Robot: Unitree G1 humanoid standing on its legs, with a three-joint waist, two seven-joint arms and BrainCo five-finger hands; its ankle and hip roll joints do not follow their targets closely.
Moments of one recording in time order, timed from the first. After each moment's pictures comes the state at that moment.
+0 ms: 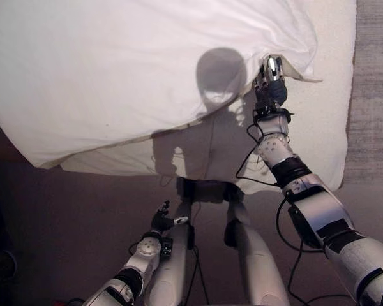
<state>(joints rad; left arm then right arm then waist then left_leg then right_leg) -0.31 0.20 -0.49 1.00 -0.41 -0.23 0.21 -1.10 -0.28 0.25 0.81 1.33 -0.42 -0.09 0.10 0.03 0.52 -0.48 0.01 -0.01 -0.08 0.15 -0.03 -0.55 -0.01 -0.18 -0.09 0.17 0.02</state>
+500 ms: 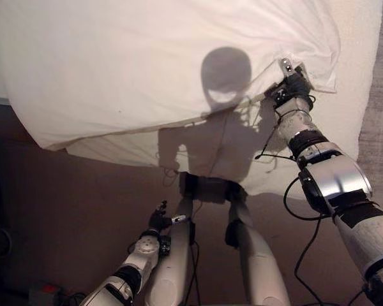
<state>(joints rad) -0.34 0.21 -0.53 1.00 -0.44 -0.20 0.24 -1.35 -0.37 0.24 1.32 1.08 -0.24 -0.40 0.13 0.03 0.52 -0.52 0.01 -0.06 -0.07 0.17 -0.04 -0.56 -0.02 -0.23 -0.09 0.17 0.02</state>
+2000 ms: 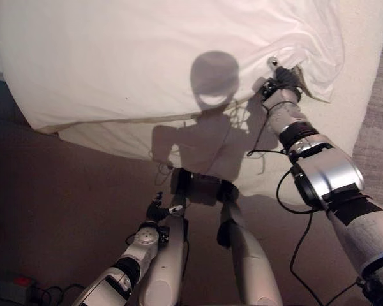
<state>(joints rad) -0.37 0.25 -0.56 0.95 -0.50 -0.22 0.28 -1.43 -0.38 0.26 1.35 1.03 -0.21 -0.47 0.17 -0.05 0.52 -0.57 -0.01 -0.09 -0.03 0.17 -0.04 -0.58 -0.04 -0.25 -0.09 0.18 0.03</state>
